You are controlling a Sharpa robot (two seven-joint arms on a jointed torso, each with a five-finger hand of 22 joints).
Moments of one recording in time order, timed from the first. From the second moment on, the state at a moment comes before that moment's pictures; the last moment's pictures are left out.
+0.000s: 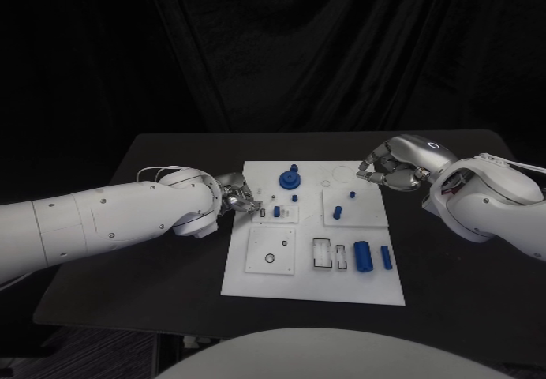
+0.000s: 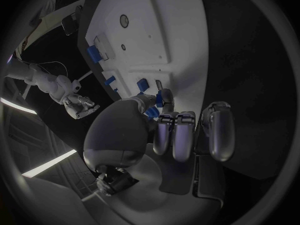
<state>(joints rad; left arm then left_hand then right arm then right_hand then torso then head) 1.22 -0.75 -0.21 1.47 -1.03 -0.15 -0.43 1.13 -0.04 0.41 0.29 0.52 1.00 0.02 0.31 1.31 1.47 -0.04 1.57 1.31 1.47 -0.08 1.56 1.31 0.05 1.46 0.03 1.38 1.31 1.33 -0.99 -0.25 1.64 -1.47 -0.46 -0.10 1.35 -0.01 0.13 0.28 0.26 1.02 0.09 0.09 0.24 1.47 0.01 1.54 1.31 1.47 -0.05 1.52 1.31 0.05 1.47 0.06 1.38 1.31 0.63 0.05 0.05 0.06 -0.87</state>
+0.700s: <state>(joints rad) 1.20 -0.73 -0.21 1.46 -1.08 -0.17 -0.44 1.10 -0.03 0.39 0.29 0.50 1.00 0.03 0.32 1.31 1.47 -0.04 1.57 1.31 1.47 -0.08 1.56 1.31 0.05 1.46 0.03 1.38 1.31 1.33 -0.99 -0.25 1.64 -1.46 -0.46 -0.10 1.37 -0.01 0.14 0.28 0.29 1.02 0.10 0.09 0.24 1.47 0.01 1.54 1.31 1.47 -0.05 1.52 1.31 0.05 1.47 0.06 1.38 1.31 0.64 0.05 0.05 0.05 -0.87</state>
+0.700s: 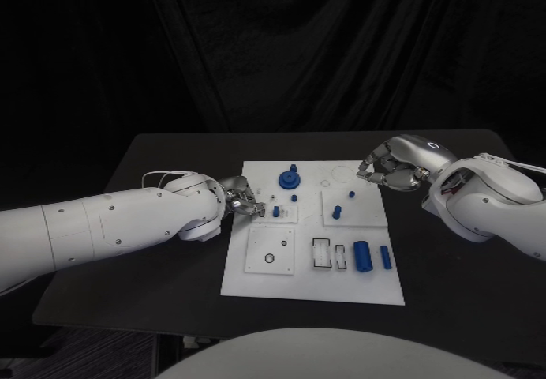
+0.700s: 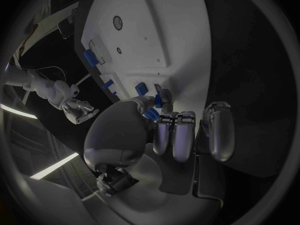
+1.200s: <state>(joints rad) 1.20 -0.72 -0.21 1.46 -1.09 -0.16 -0.45 1.09 -0.03 0.37 0.29 0.47 1.00 0.03 0.32 1.31 1.47 -0.04 1.57 1.31 1.47 -0.08 1.56 1.31 0.05 1.46 0.03 1.38 1.31 1.33 -0.99 -0.25 1.64 -1.46 -0.46 -0.10 1.38 -0.01 0.15 0.28 0.33 1.03 0.09 0.09 0.24 1.47 0.01 1.54 1.31 1.47 -0.05 1.52 1.31 0.05 1.47 0.06 1.38 1.31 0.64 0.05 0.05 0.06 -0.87</state>
